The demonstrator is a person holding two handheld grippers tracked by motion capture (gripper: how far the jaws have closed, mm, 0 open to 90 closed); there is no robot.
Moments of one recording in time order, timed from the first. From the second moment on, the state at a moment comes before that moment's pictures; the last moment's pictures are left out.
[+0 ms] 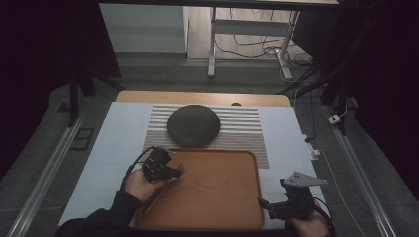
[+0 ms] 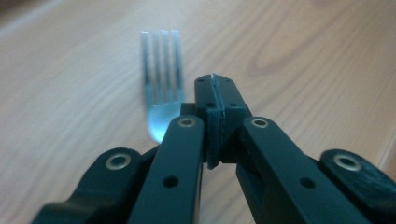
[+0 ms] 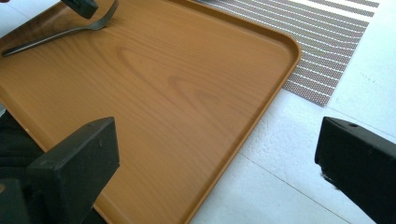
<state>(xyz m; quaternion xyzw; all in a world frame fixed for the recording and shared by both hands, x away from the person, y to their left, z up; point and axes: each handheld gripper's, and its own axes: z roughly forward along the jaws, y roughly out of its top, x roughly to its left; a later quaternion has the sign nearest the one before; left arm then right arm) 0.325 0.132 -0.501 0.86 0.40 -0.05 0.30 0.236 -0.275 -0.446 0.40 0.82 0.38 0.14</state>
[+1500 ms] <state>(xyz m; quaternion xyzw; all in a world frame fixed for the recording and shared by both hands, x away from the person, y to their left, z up) 0.347 0.179 -0.517 0.84 0.48 -0.02 0.26 0.237 -0.276 -0.446 0.40 0.82 0.38 0.14</state>
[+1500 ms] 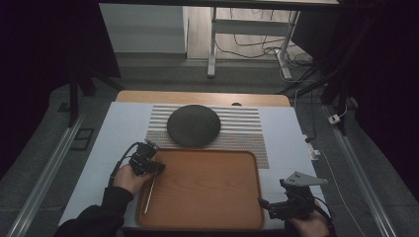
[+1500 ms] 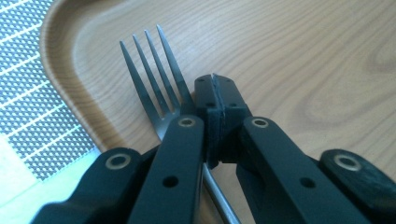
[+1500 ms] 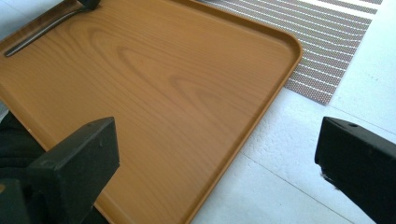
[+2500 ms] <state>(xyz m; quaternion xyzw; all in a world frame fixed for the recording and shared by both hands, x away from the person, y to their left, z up) 0.330 0.185 -0.492 0.84 0.43 0.03 0.33 0.237 -0.276 -0.446 0.40 0.82 0.38 0.14</state>
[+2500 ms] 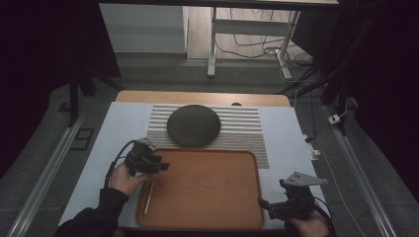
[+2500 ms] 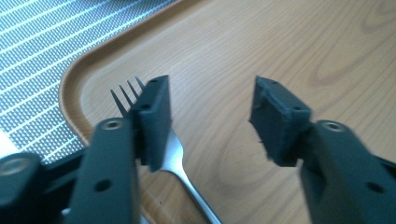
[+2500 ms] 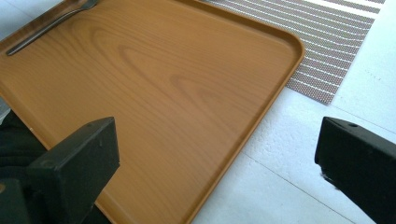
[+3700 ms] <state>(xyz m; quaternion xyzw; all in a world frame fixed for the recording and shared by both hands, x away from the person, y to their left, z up) 0.265 0.233 -0.461 0.80 0.43 0.04 0.41 0.238 -0.276 -0.446 0.40 0.82 0.38 0.13</state>
